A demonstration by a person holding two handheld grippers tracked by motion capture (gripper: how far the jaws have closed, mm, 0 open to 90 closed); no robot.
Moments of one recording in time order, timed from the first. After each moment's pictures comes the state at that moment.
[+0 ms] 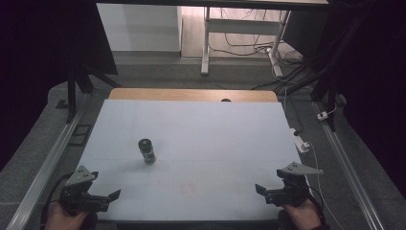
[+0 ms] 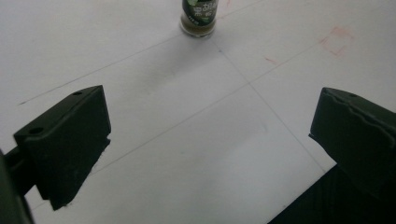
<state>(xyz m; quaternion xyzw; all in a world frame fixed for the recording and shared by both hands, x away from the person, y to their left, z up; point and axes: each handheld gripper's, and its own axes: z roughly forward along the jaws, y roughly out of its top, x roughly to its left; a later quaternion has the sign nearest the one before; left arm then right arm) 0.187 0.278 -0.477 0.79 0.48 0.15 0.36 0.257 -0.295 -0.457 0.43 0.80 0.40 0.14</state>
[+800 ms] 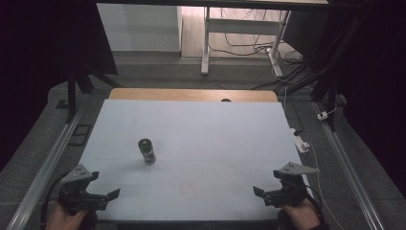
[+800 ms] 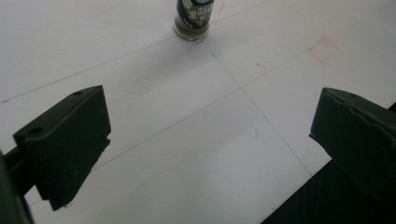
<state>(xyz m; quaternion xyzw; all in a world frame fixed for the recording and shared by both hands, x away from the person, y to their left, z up) 0.191 0.282 -0.477 0.78 0.48 0.12 0.38 0.258 -0.291 -0.457 0.41 0.82 0.39 0.13</state>
